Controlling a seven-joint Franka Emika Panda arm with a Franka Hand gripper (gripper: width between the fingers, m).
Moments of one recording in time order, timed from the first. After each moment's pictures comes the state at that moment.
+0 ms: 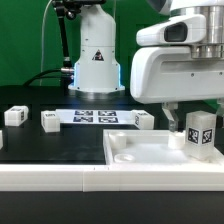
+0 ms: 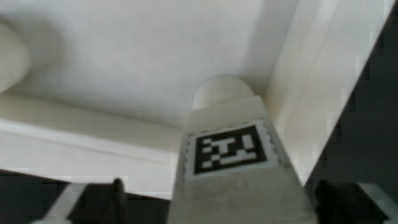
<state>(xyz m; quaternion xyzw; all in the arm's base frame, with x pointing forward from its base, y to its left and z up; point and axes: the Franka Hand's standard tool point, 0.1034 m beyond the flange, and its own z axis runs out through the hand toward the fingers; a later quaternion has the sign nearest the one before) 0.624 0.113 0.076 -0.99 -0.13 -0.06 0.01</state>
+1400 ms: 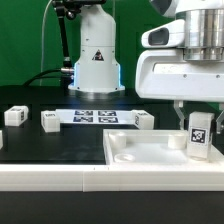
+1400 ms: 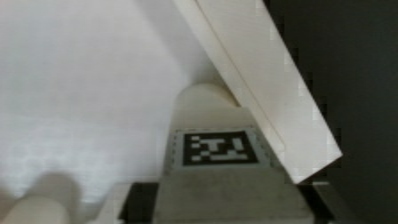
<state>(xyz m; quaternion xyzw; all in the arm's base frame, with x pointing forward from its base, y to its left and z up) 0.620 0.121 0.072 -0.94 0.32 -0.05 0.03</state>
